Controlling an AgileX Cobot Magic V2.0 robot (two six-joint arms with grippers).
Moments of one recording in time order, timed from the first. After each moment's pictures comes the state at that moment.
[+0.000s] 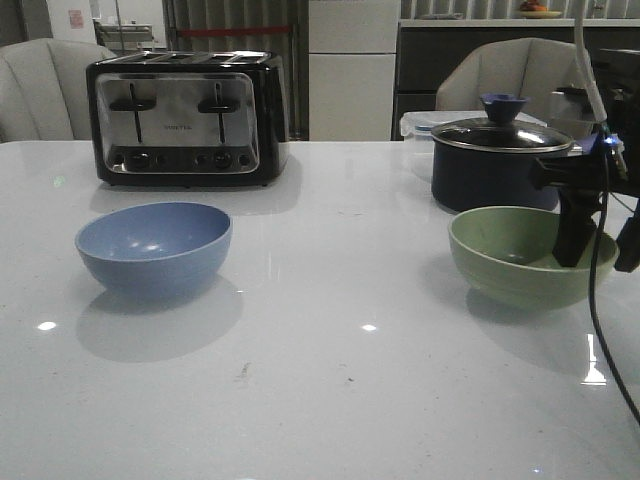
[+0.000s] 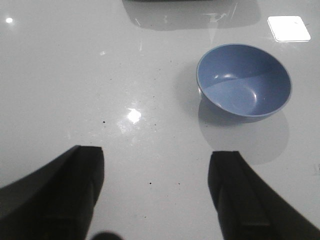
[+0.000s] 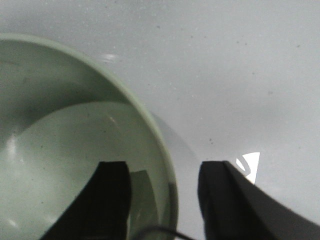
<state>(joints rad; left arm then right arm) -0.07 0.71 -0.63 -0.10 0.64 0.11 0.01 1.89 -1.27 0.19 0.75 -0.06</state>
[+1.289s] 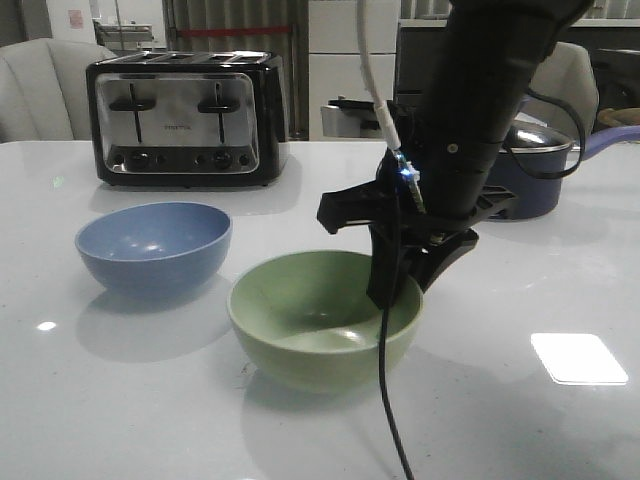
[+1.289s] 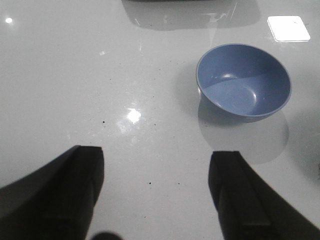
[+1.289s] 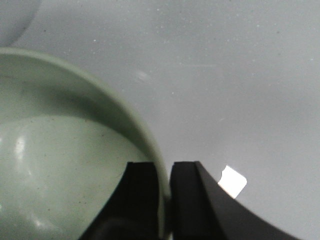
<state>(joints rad) -0.07 0.71 -0.63 -0.10 0.64 0.11 0.47 1.88 -1.28 0.23 0.74 -0.09</state>
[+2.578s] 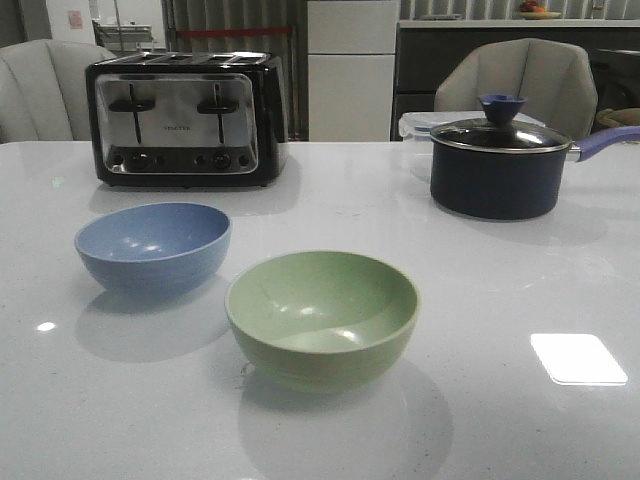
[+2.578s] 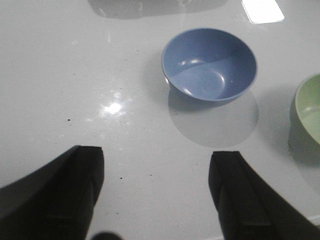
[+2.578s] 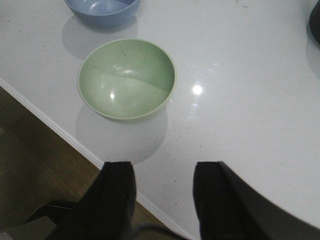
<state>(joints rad) -0.20 0.78 -0.64 -0.10 0.64 0.11 0.47 0.74 -0.66 0.19 0.68 -0.18</state>
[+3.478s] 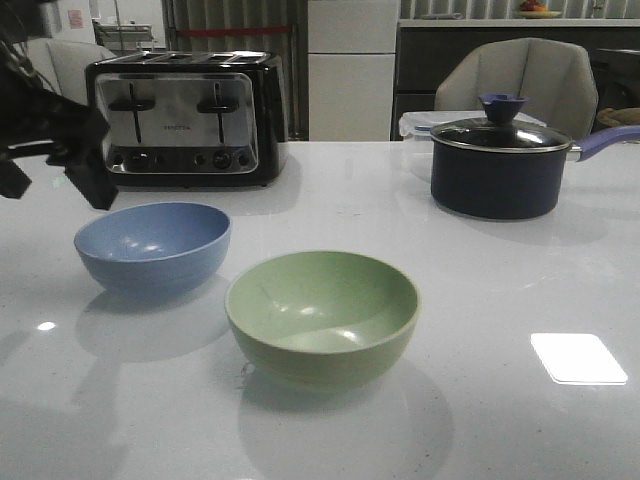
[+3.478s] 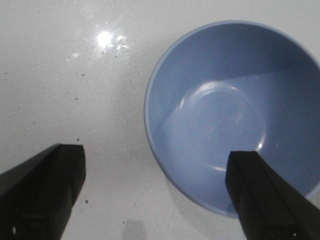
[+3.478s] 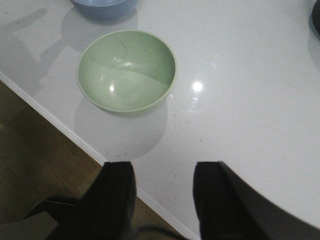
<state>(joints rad) -0.24 1.67 -1.10 -0.09 0.51 0.10 0.47 0.73 -0.65 0.19 0.68 -0.19</state>
